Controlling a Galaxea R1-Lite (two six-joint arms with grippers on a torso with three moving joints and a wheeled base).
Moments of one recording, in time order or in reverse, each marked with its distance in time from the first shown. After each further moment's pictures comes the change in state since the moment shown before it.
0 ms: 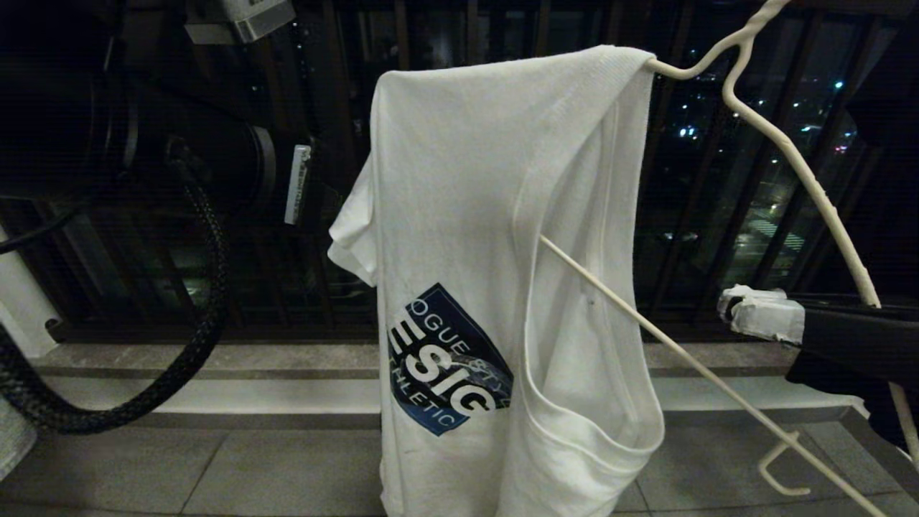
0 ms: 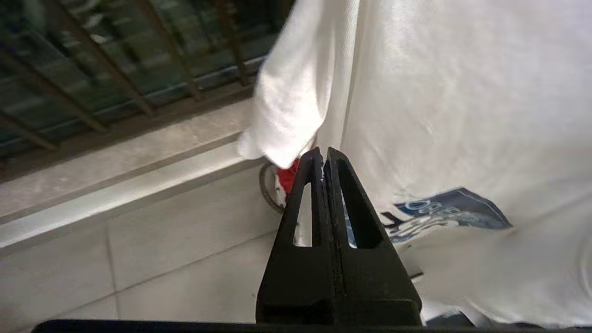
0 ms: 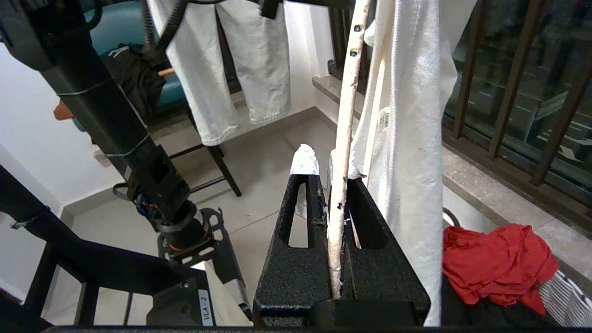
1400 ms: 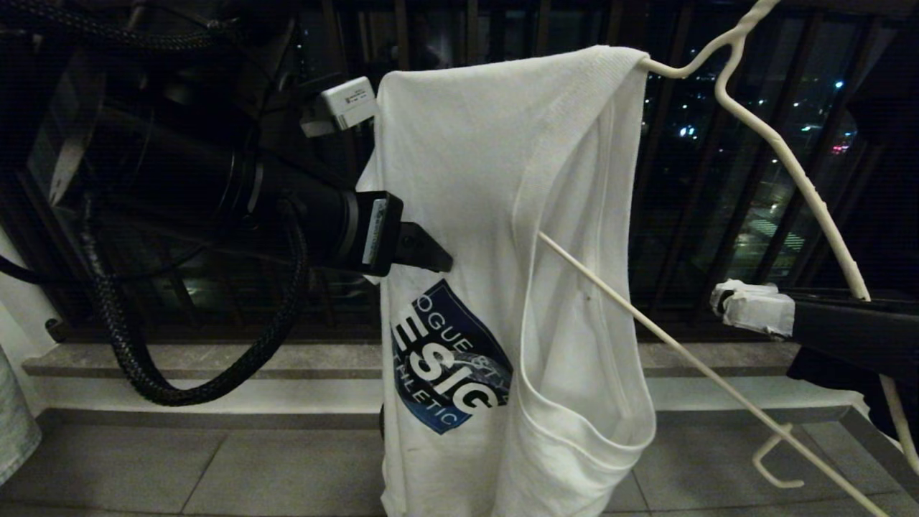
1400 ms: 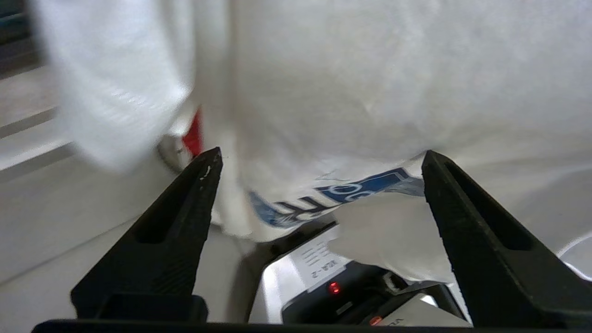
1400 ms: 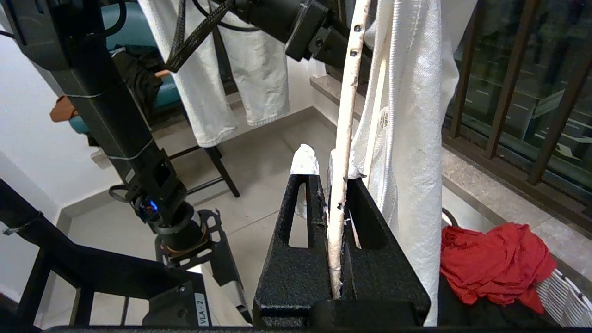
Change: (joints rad) left arm 0.043 0.118 0.016 -0.003 -0.336 -0.113; right arm -0.006 0.011 -0.008 0.000 -0.003 0.001
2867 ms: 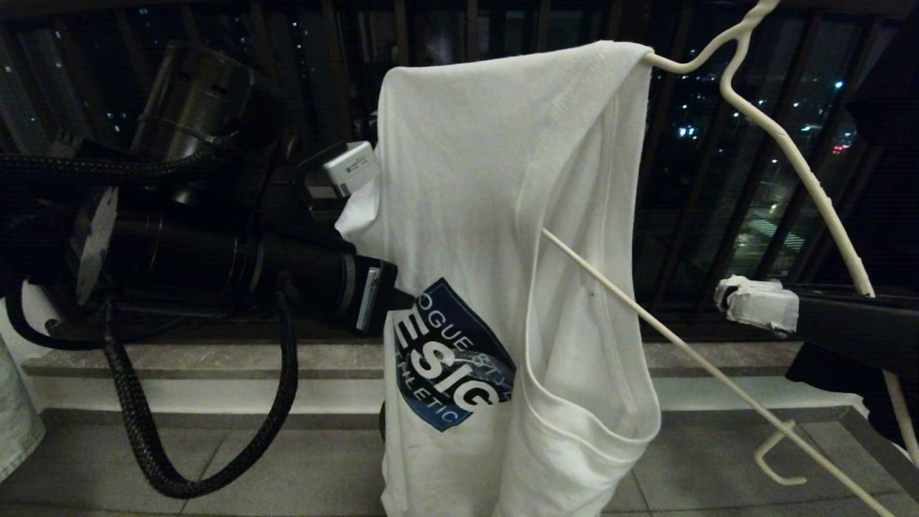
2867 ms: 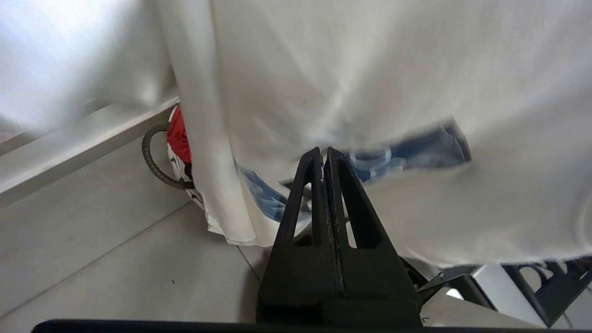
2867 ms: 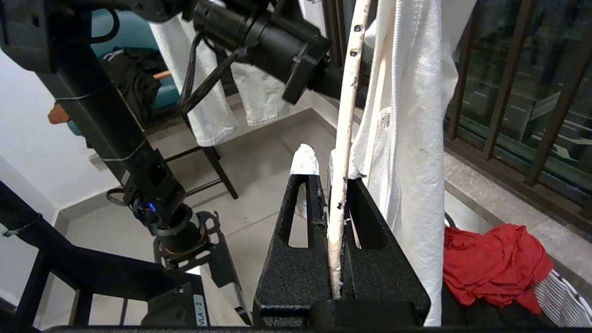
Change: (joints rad) left arm 0.019 -0.083 0.332 -0.278 -0.058 0.076; right arm -0.006 -0.003 -0.001 -0.001 0.001 0.000
